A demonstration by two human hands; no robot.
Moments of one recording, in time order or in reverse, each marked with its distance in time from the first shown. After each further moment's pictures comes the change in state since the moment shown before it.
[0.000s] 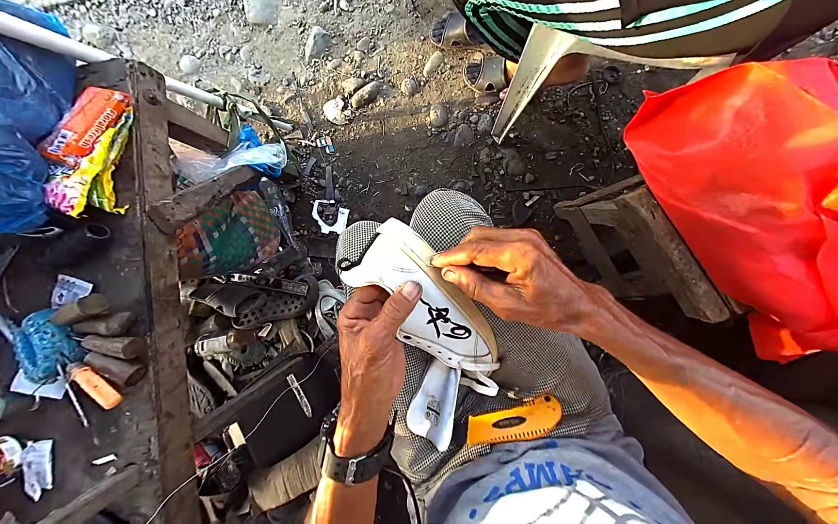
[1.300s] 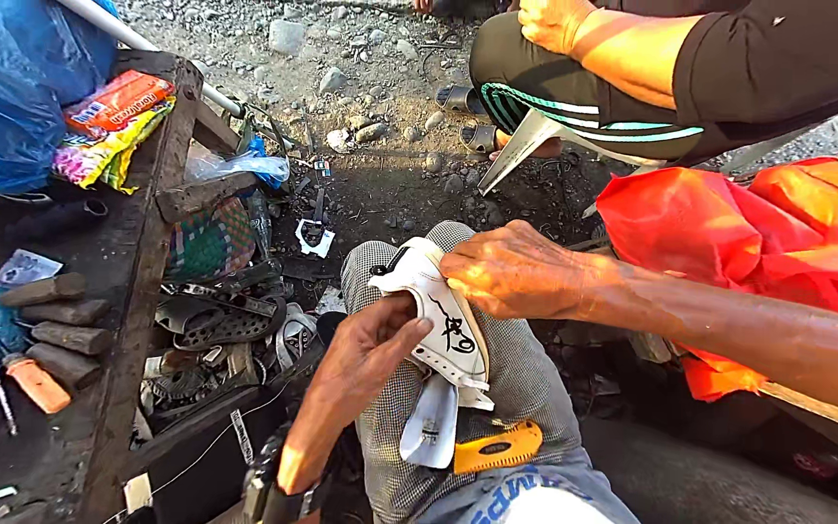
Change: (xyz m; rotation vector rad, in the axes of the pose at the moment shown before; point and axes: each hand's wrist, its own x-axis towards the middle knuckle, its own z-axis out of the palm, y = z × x) left_hand 0.011 0.032 -0.052 0.491 -0.443 -0.025; right_hand 0.075 -0.056 -0.026 -0.710 -0.673 -0.185
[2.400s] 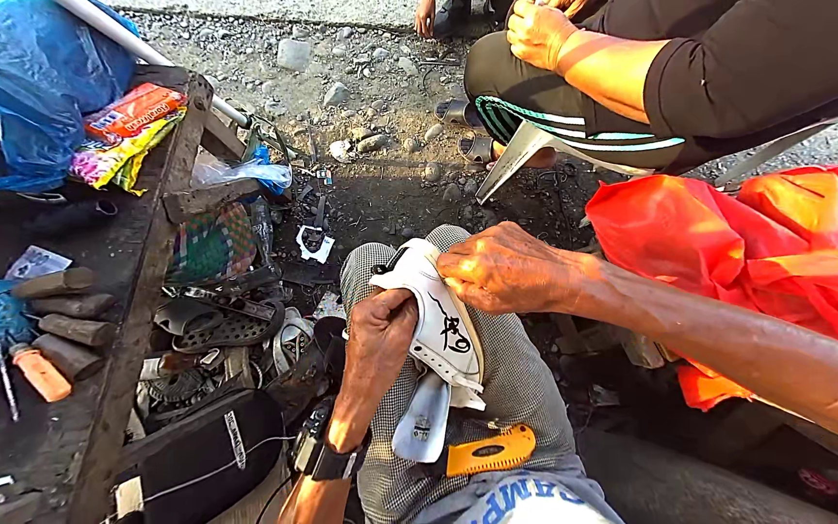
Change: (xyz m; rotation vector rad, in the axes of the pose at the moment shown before) left_hand 0.020 -0.010 0.041 0.055 0.319 0.233; right_hand -0.004 0.009 0.004 0.060 0.053 -0.045
